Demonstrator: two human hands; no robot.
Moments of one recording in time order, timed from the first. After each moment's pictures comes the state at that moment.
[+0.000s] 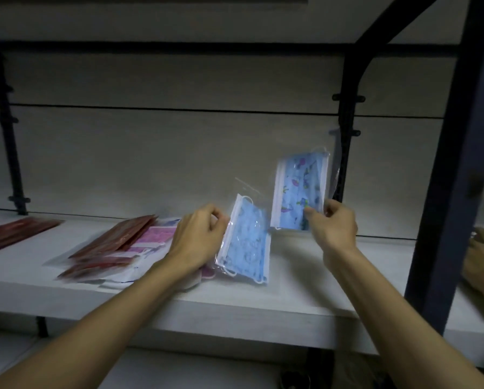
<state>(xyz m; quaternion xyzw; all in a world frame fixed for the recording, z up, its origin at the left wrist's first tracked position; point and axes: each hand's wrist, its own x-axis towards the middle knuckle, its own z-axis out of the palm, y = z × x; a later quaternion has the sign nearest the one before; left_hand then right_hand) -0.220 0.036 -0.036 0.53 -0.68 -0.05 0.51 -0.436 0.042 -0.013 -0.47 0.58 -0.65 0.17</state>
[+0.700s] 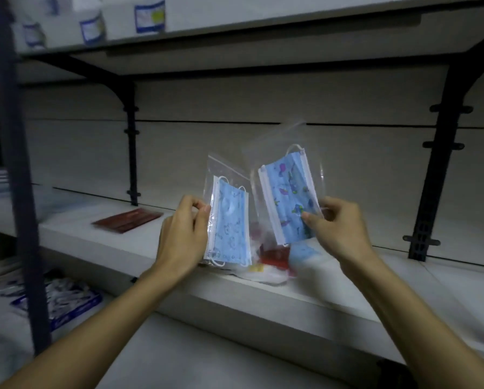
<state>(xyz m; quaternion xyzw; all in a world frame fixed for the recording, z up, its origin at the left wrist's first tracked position) -0.087 0.134 -0.025 0.57 -0.58 0.07 0.58 -0.317 0.085 0.007 -0.66 0.43 -0.57 0.22</state>
